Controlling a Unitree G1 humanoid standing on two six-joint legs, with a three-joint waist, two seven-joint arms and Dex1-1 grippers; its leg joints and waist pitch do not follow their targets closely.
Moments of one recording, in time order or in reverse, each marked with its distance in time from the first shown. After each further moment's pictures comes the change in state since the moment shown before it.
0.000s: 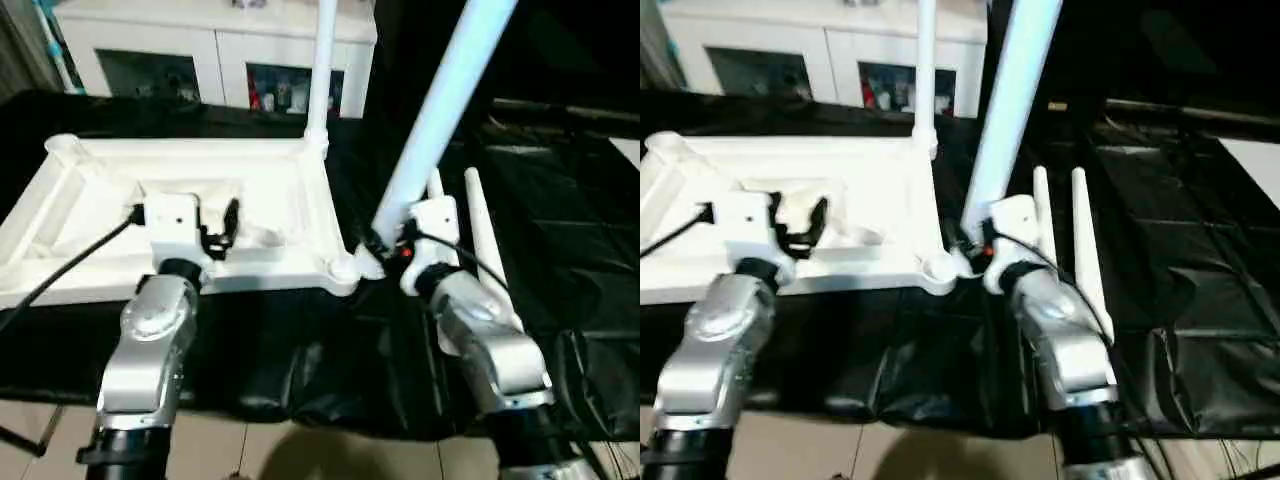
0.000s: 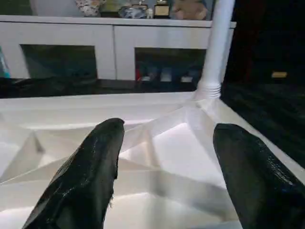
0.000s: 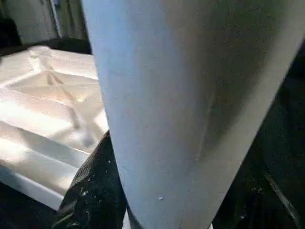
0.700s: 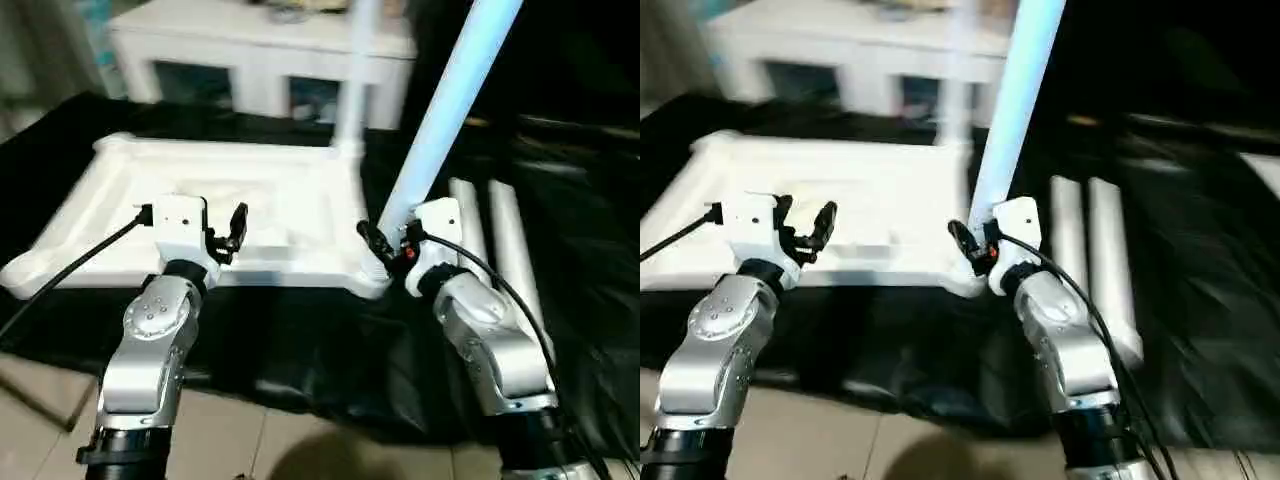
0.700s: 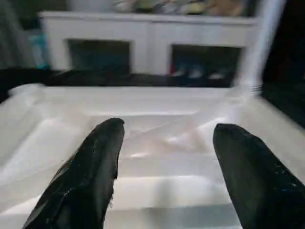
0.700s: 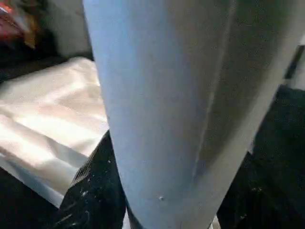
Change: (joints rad) left arm 0.020 0.020 0.016 0.000 -0.016 0.033 -0.032; right arm 0.003 0.039 0.025 -0.006 0.014 -0.004 -0.014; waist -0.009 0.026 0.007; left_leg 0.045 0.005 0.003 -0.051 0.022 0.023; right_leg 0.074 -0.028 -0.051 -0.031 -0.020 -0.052
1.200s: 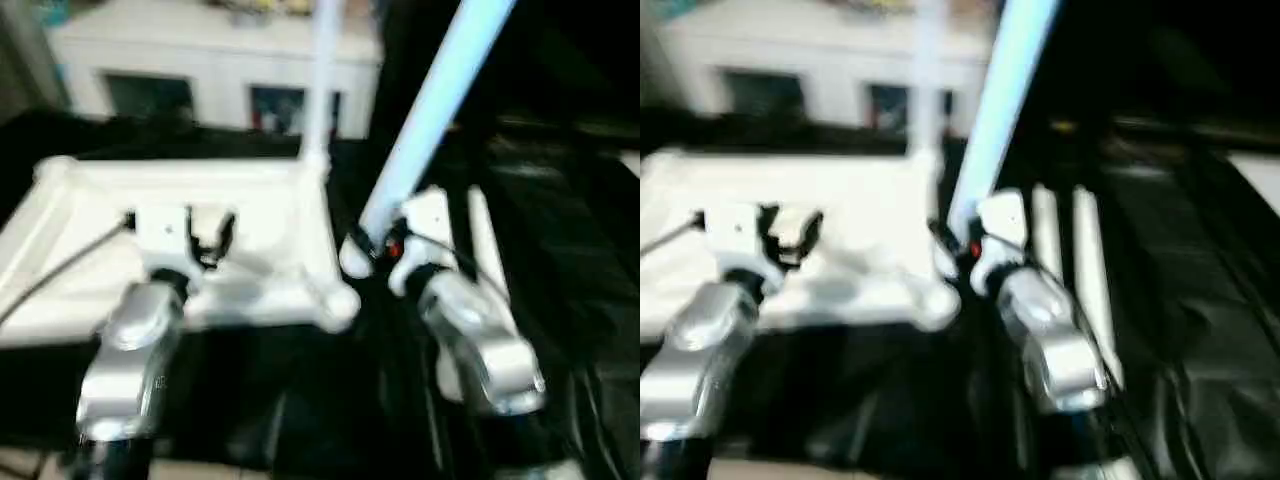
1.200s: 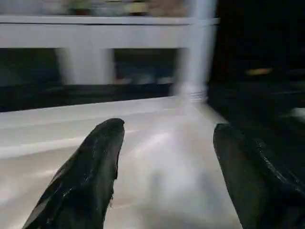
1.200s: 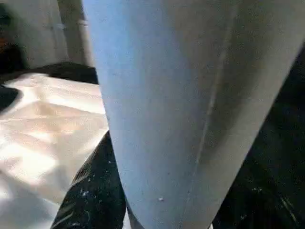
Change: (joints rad) left arm 0.007 0.004 -0.049 -0.007 -0.064 -0.011 -0.130; right arm 0.024 -0.050 -0.033 -0.046 -0.012 0.012 -0.034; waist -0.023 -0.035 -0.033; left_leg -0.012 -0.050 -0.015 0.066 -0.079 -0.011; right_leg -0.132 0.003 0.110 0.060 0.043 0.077
